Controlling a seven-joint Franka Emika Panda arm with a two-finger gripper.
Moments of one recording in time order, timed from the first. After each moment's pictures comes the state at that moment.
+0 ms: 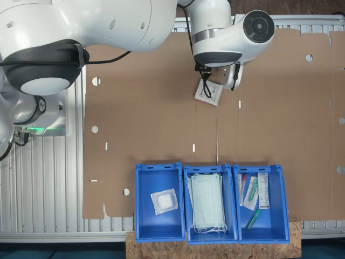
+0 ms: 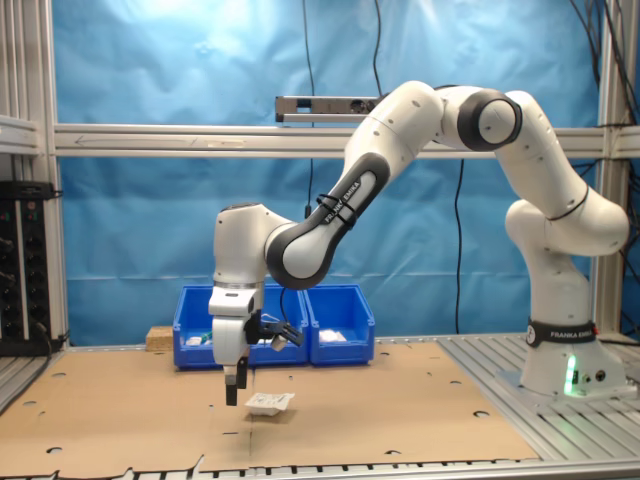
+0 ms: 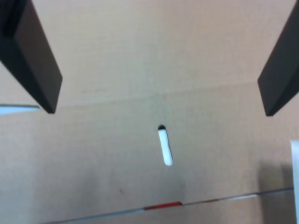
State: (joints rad) arm 0.41 0.64 -0.25 -1.78 0.20 2.44 -2.09
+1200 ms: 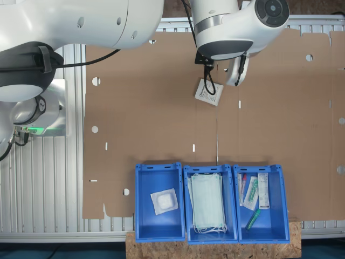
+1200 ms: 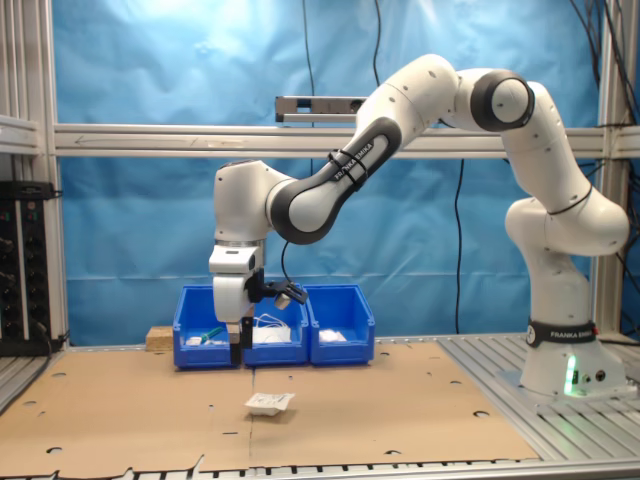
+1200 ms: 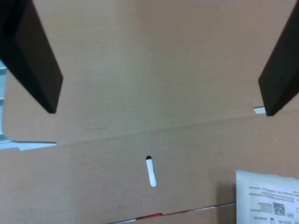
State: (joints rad) arm 0.42 0.51 -0.25 -1.78 0.10 2.28 -2.00
